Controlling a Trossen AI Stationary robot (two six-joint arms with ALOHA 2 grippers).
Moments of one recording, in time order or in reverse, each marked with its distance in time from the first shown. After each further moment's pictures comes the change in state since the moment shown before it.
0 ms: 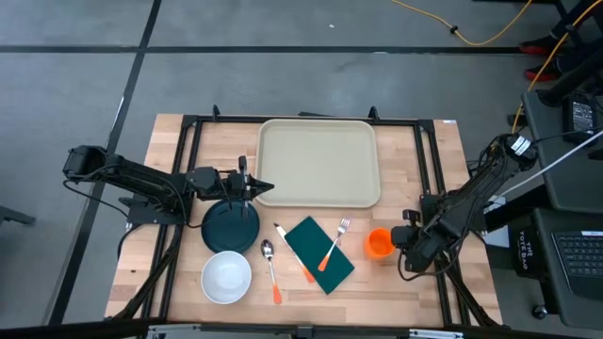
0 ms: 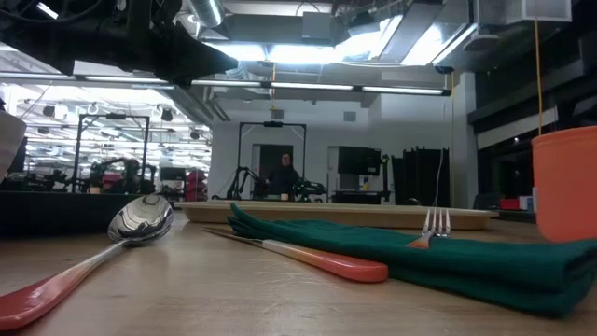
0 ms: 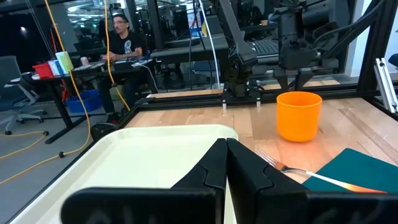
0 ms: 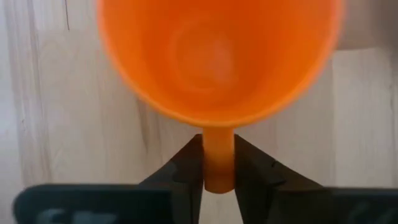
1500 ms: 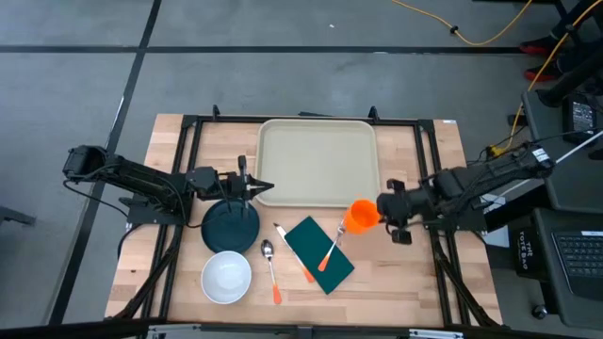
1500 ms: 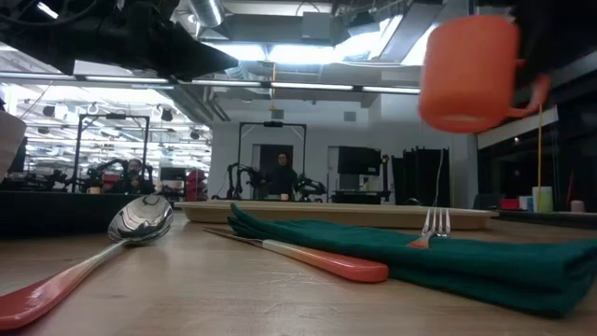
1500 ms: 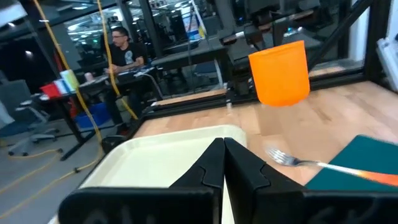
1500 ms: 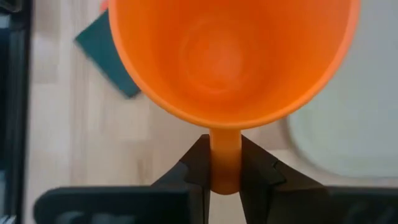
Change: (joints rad) left arm 0.003 0.000 0.000 0.009 -0.009 0.130; right arm -0.502 -0.078 0.306 -0.131 -0.137 -0.527
